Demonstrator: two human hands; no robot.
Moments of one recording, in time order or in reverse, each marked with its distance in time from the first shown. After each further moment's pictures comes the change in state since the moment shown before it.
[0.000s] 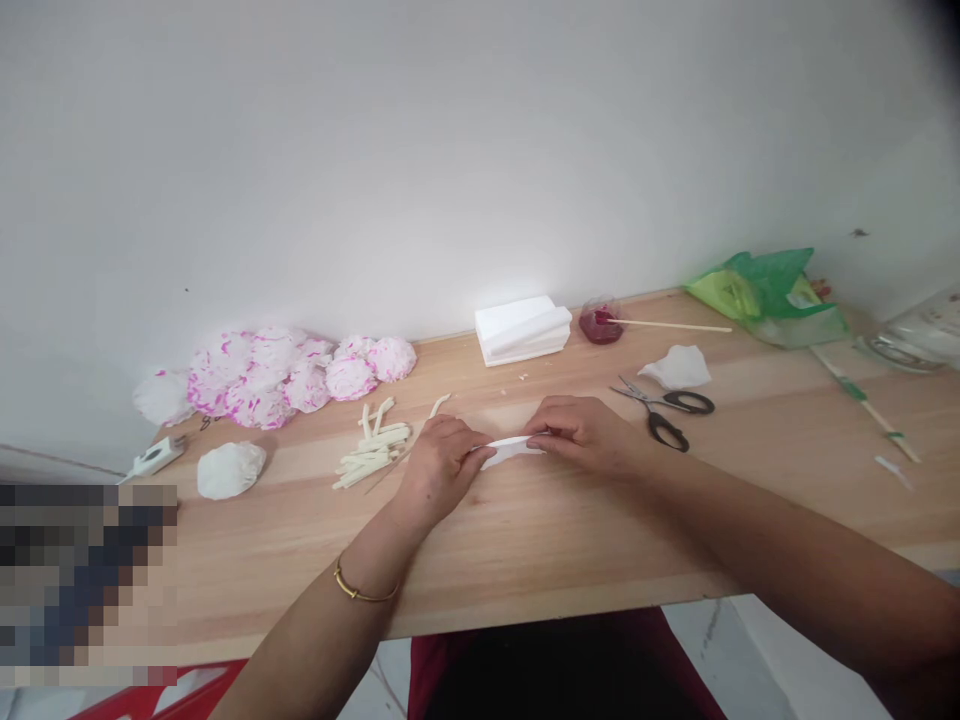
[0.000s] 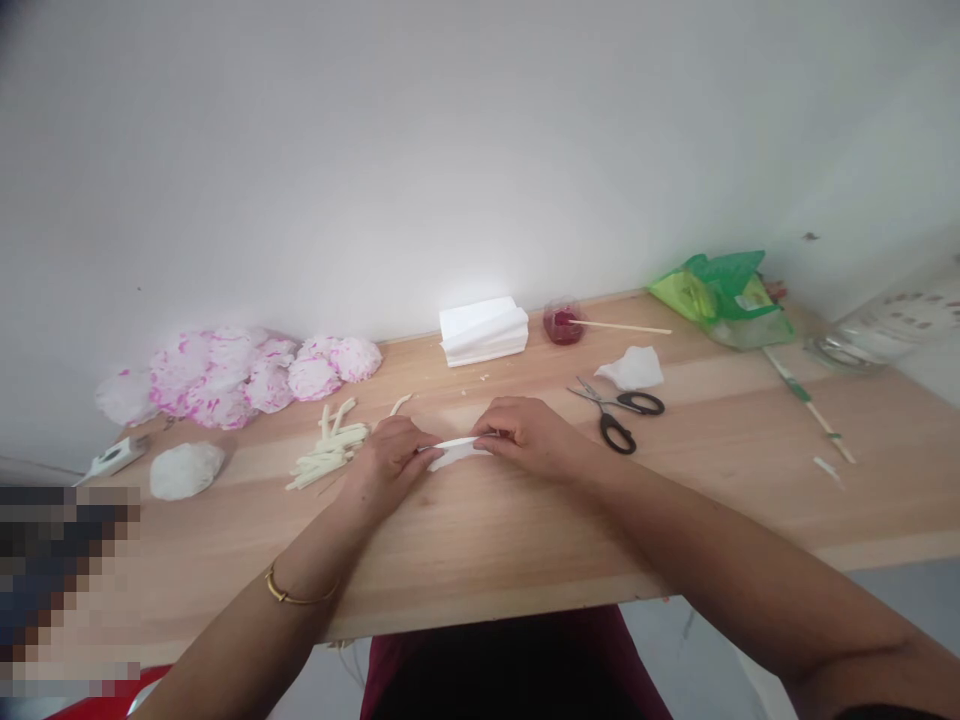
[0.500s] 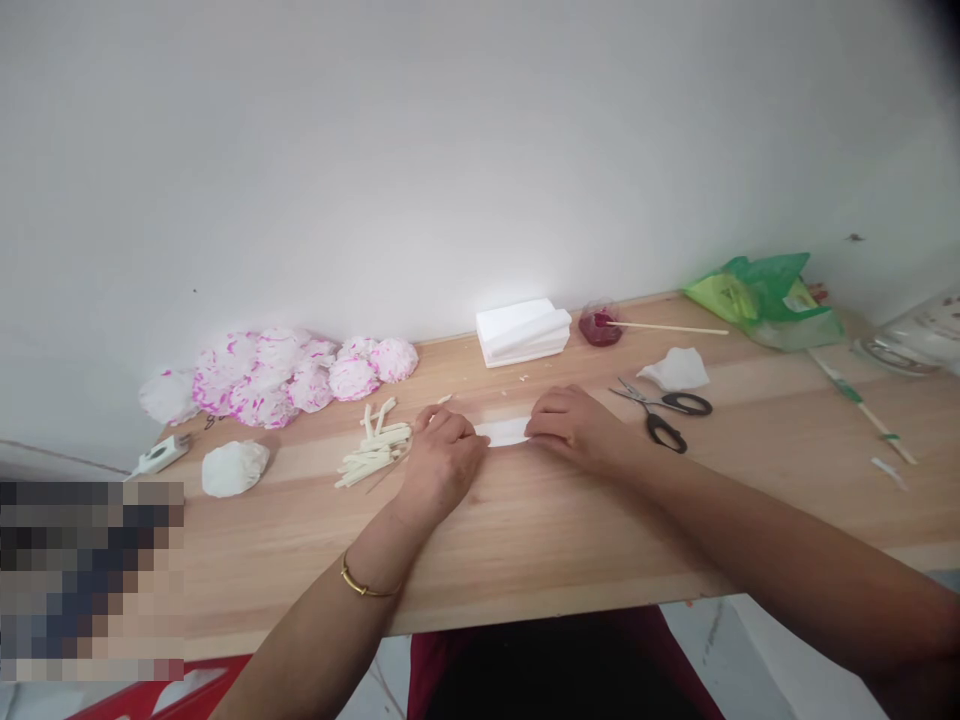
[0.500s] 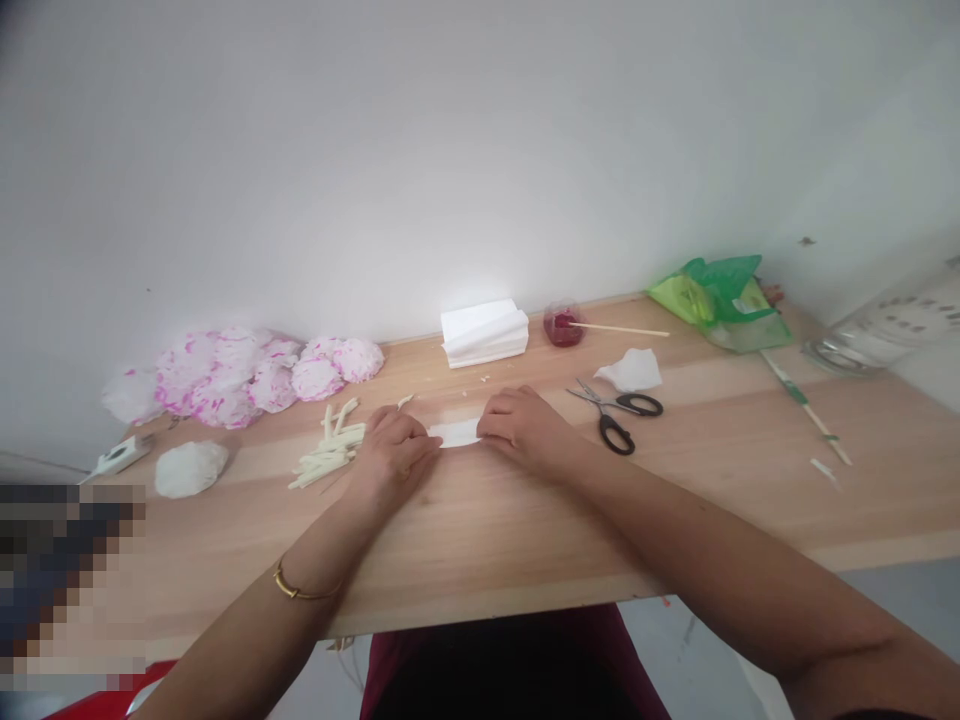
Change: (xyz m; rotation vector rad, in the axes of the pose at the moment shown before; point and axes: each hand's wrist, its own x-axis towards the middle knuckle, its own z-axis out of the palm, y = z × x) left_hand -0.004 -0.006 0.006 0.255 0.076 0.058; right_hand 0.002 0.013 0.007 -0.282 0.065 -0.149
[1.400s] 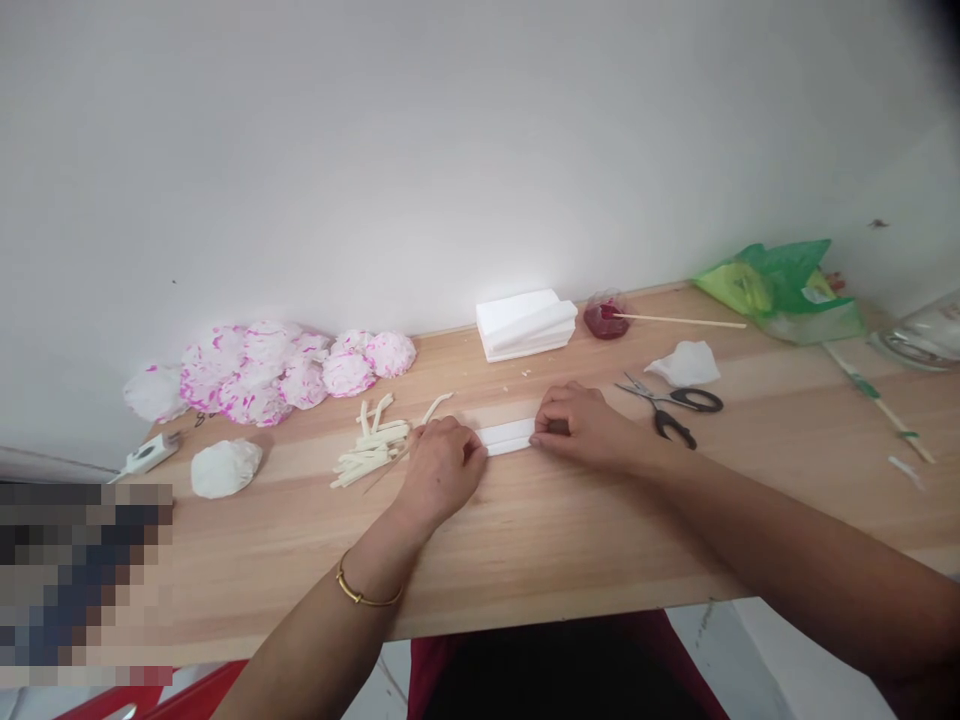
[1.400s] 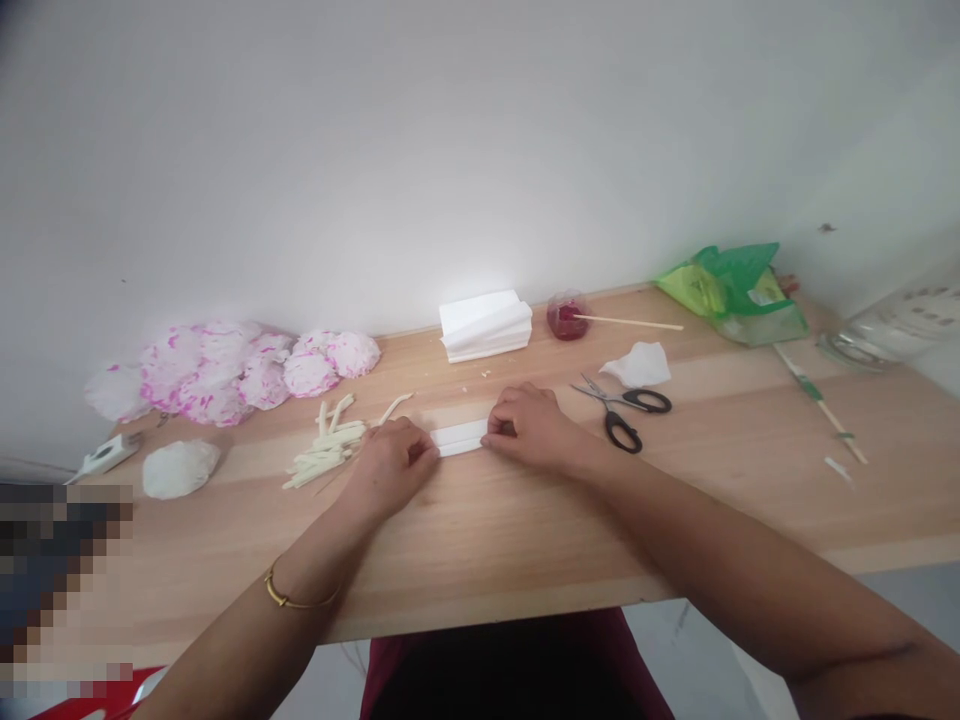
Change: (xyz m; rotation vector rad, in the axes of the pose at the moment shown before) left_hand 0.008 0.015 -0.006 -0.087 -0.336 -0.483; right_hand 0.003 0.001 0.002 0.094 -0.162 0.395
